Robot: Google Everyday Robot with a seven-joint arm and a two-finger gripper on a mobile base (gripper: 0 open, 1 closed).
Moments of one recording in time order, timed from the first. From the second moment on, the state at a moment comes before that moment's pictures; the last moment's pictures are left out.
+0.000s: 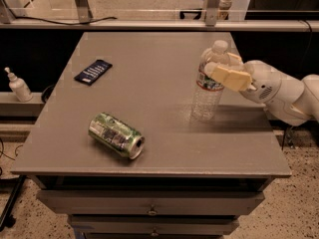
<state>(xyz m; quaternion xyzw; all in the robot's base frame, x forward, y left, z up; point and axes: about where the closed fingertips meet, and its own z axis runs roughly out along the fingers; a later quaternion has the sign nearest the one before) 0.536 -0.125 0.964 -0.35 0.43 0.58 0.59</state>
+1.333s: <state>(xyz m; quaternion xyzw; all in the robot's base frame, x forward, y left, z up) 0.533 -0.125 0.958 -0.35 0.43 0.59 0.59</state>
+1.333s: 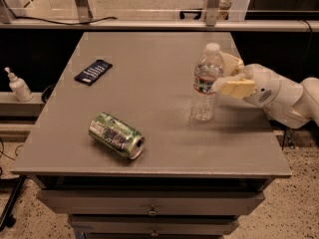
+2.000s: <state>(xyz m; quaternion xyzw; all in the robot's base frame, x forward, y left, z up) 0.530 -0.139 0.959 -0.36 0.45 0.57 0.58</state>
